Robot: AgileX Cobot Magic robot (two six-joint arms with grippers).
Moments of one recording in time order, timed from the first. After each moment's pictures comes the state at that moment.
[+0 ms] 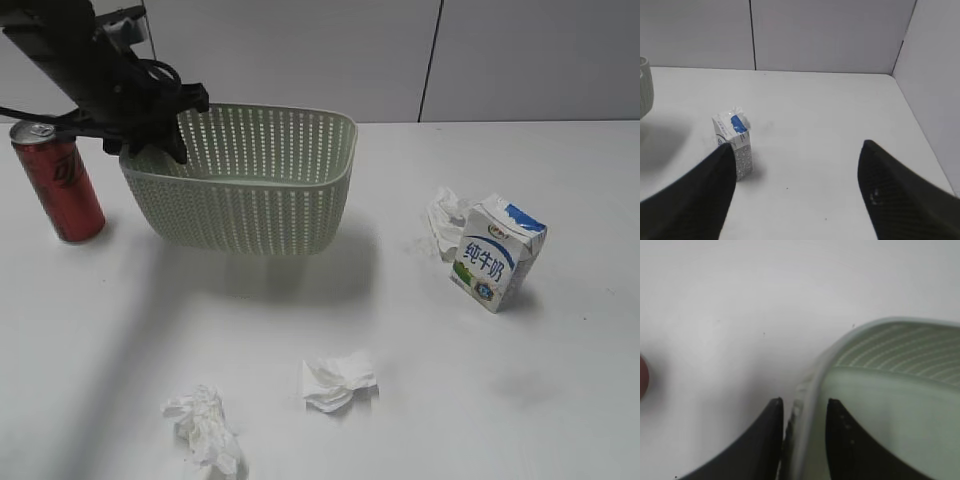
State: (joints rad) left arm -0.31 1.93 -1.46 -0.19 0.74 -0.18; right arm 0.05 0.10 -0.47 0.09 0.68 -0.02
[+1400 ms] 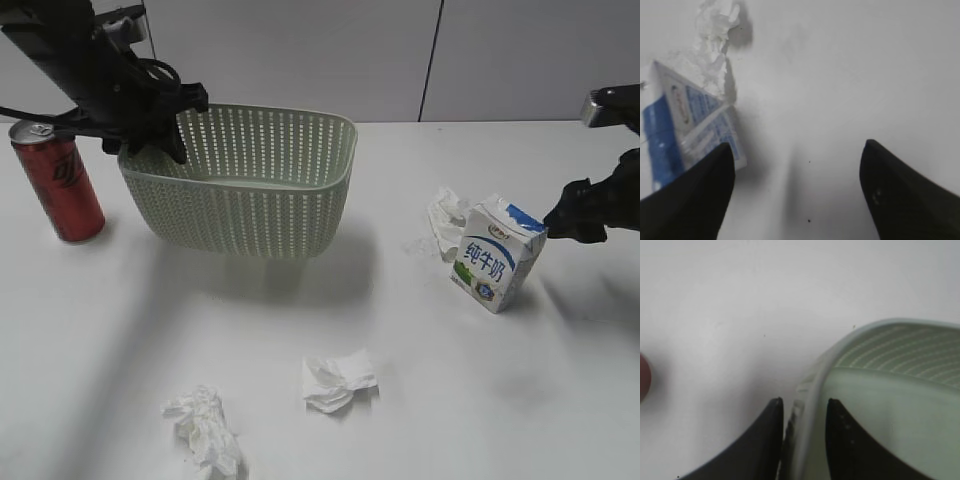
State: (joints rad) left arm -0.31 1.92 -1.46 -0.18 0.74 -0.18; right arm 0.05 1.62 -0.83 0.42 0.28 -0.49
